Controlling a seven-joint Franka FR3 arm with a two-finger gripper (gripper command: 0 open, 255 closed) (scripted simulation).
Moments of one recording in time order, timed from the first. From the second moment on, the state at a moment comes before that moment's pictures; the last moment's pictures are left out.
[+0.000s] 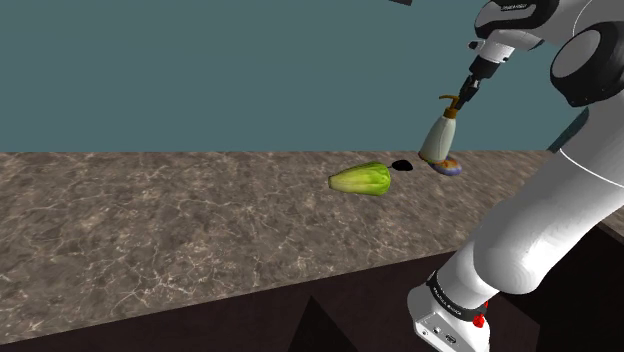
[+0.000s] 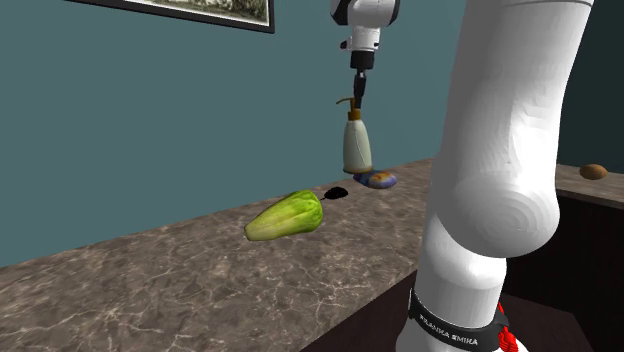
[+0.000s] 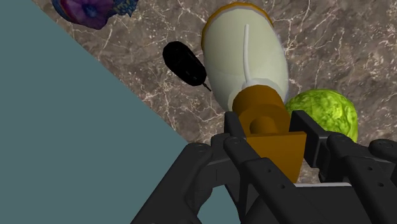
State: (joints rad) arm 0.08 -0.03 -1.04 -1.72 0.02 1.79 -1.36
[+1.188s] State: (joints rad) arm 0.08 -0.01 -1.05 -1.95 0.04 2.02 -1.39
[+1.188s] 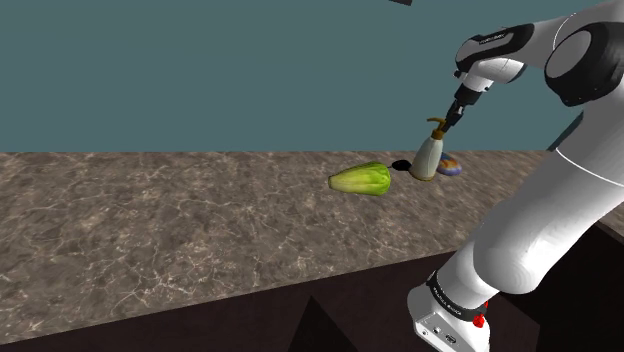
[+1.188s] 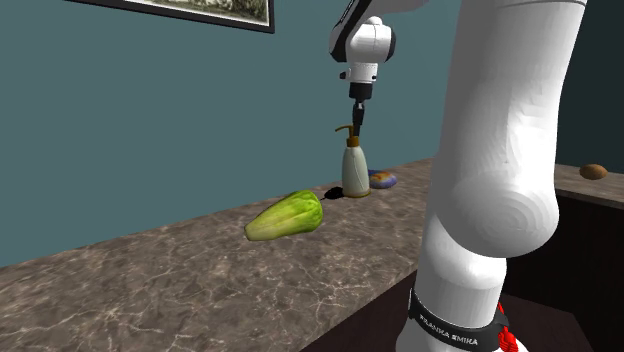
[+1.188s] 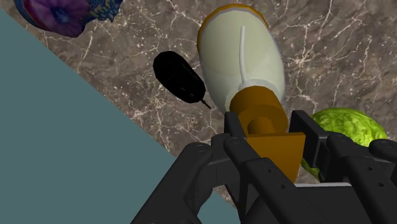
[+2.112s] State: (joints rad) arm 0.07 0.06 -1.05 -2.03 0.12 2.14 -1.44
